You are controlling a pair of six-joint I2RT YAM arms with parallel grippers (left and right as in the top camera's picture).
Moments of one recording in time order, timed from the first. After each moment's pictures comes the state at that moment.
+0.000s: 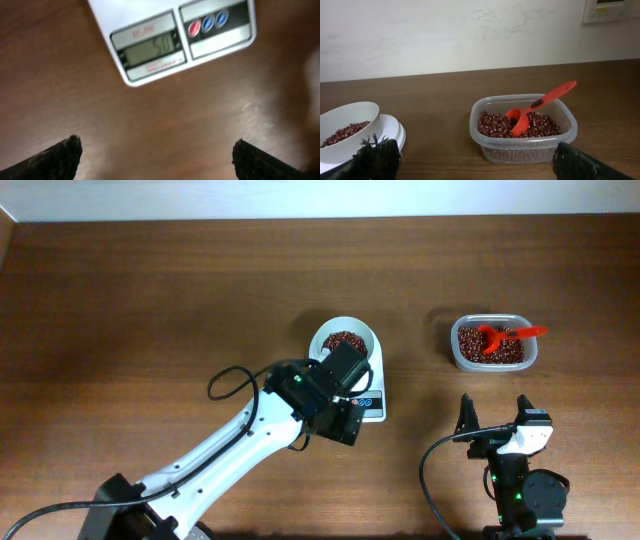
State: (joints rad) left arm -0.76 1.55 1.20 -1.02 -0.05 -0.42; right arm 0.00 0.02 0.01 -0.07 -0.03 0.10
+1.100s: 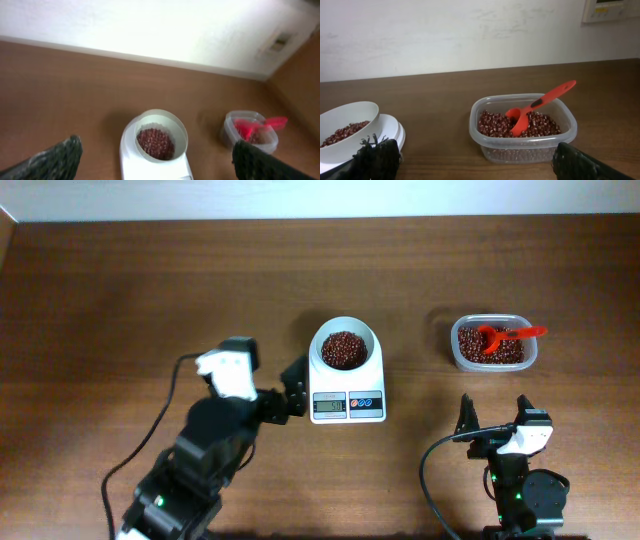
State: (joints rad) left arm -0.56 0.75 0.73 -0.25 -0.22 -0.42; right arm 0.00 0.02 0.01 -0.07 -0.02 0.10
